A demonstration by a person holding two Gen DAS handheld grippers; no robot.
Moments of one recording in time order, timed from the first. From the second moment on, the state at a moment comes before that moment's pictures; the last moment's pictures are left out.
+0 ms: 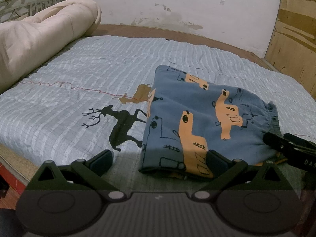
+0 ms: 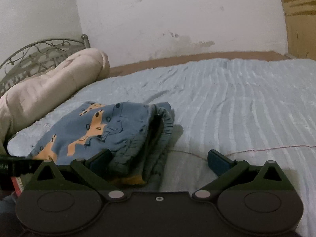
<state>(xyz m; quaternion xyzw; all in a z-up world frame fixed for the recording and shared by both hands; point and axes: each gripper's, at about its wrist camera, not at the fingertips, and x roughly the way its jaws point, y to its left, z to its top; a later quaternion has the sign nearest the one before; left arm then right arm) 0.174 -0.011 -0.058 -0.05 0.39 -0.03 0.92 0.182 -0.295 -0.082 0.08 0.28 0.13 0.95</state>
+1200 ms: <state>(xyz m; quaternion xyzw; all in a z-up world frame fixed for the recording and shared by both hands) 0.193 0.004 -0.050 -0.12 0.38 -0.07 0.92 0.291 -0.310 -0.077 0.23 0.34 0.26 0.87</state>
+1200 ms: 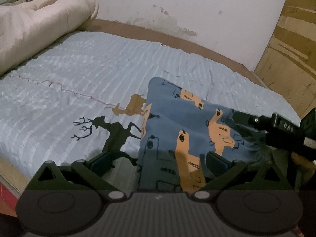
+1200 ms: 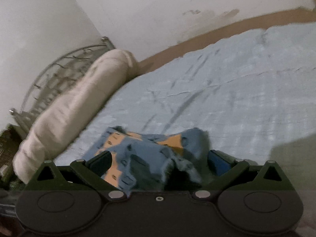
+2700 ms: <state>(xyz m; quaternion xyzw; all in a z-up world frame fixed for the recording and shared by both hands) 0.192 0.003 -0.047 -0.14 0.37 -0.07 0.91 0.276 -0.331 -0.095 0.28 0.29 0.25 0.88</state>
